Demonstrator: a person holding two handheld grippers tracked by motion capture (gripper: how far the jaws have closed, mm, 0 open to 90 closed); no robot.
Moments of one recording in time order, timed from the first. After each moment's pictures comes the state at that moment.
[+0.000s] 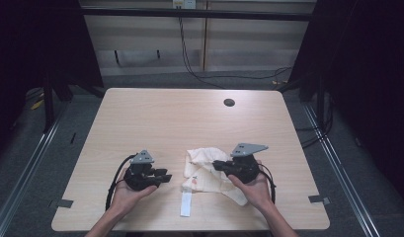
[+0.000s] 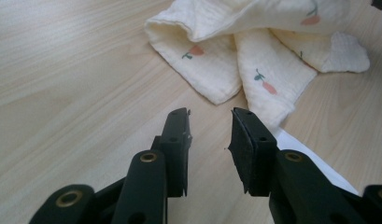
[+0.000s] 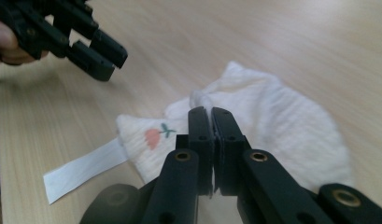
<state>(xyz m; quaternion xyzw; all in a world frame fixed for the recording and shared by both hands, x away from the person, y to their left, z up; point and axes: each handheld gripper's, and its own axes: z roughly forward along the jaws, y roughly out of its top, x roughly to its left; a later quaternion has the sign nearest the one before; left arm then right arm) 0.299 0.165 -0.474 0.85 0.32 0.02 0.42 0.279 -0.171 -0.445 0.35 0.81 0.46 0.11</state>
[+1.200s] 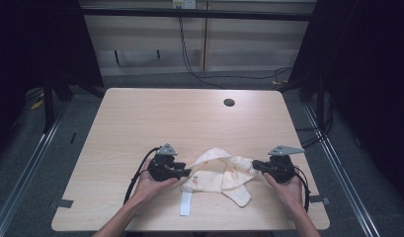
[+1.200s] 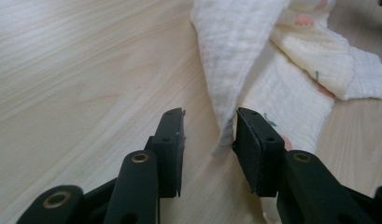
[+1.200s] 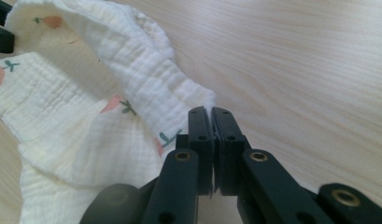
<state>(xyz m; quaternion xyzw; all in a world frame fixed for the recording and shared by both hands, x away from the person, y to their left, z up) 0.328 0.106 -0.493 0.86 0.29 0.01 0.42 0.277 -0.271 -0.476 0.47 0.78 0.38 0.16</state>
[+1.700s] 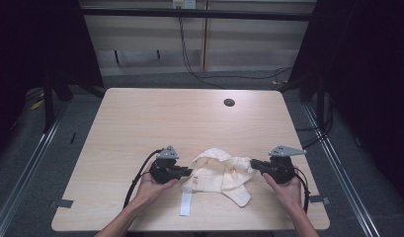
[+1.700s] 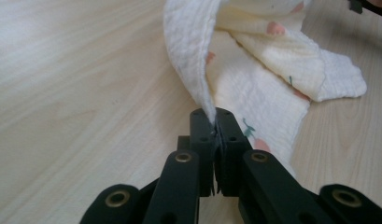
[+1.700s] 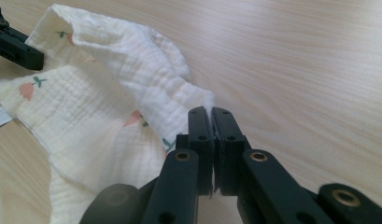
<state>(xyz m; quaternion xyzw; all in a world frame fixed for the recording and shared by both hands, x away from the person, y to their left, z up) 0.322 0.108 -0.487 0.85 0.26 0.00 0.45 0.271 -0.266 -0.468 0.46 0.77 0.42 0.16</state>
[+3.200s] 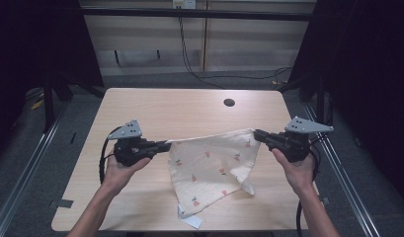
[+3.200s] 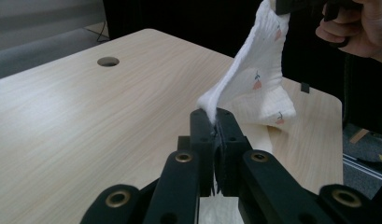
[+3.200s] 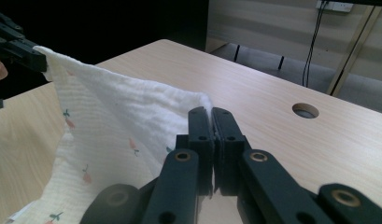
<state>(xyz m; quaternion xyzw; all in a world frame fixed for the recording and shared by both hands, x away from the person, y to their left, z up) 0.316 0.172 -0.373 0.80 0.22 0.06 0.55 0.274 -0.263 -0.358 0.37 0.74 0.52 0.21</state>
